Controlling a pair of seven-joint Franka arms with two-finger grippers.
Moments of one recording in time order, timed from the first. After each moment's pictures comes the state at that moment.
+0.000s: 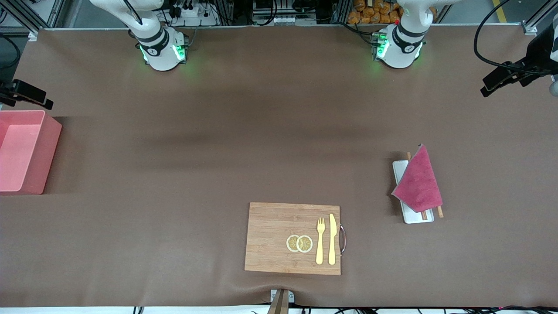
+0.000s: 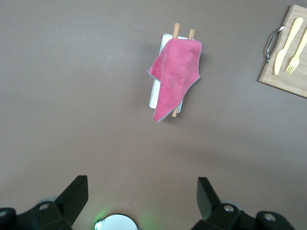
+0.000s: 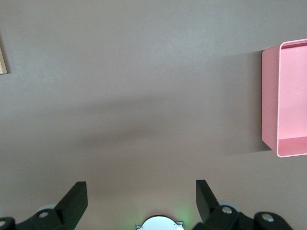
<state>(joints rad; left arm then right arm) 0.09 -0.12 -0.14 -1.61 0.01 1.46 -0.32 -0.04 0.02 -0.07 -1.49 0.03 1.38 0.01</state>
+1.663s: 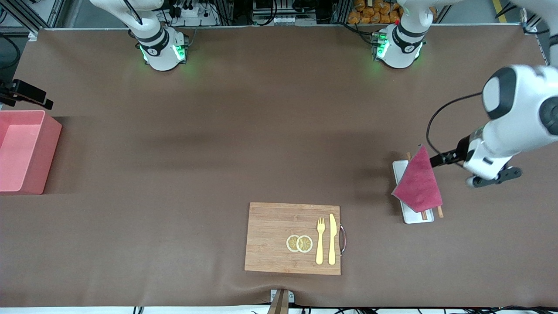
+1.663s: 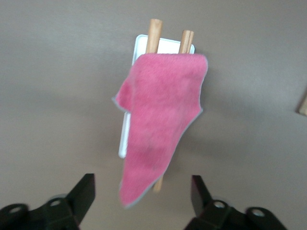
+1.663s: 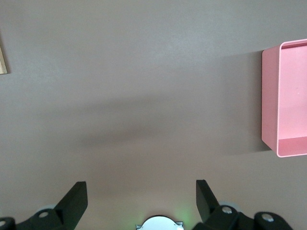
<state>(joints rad) 0.06 0.27 -0.14 -1.82 0.01 2.01 -0.34 -0.04 0.02 -0.07 -1.48 0.03 1.38 0.01</state>
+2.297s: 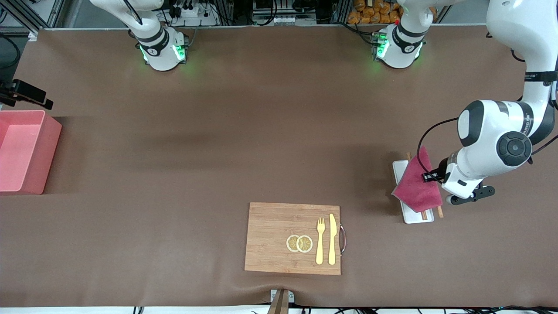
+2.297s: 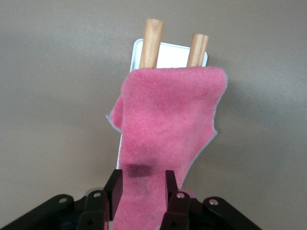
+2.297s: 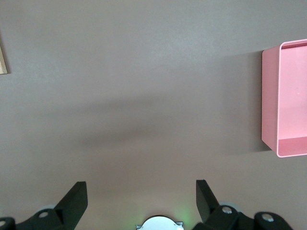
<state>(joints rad) 0.06 0.38 -0.14 -1.81 0.08 2.09 -0.37 -0.04 0.02 -0.07 -1.48 0.03 1.38 0.01</state>
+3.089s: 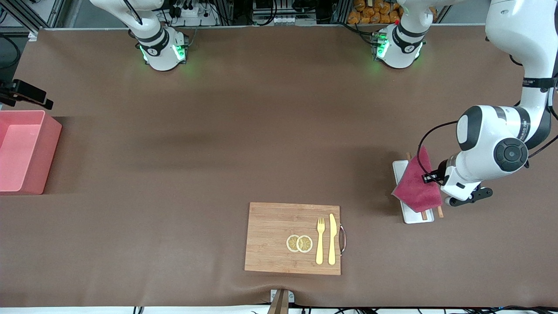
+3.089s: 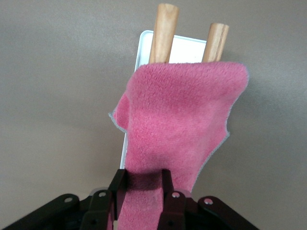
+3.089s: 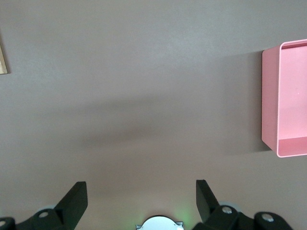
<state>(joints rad) 0.06 0.41 -0.13 -1.81 0.08 2.10 -0.37 -0.04 0.02 -0.07 -1.48 0.03 1.38 0.01</state>
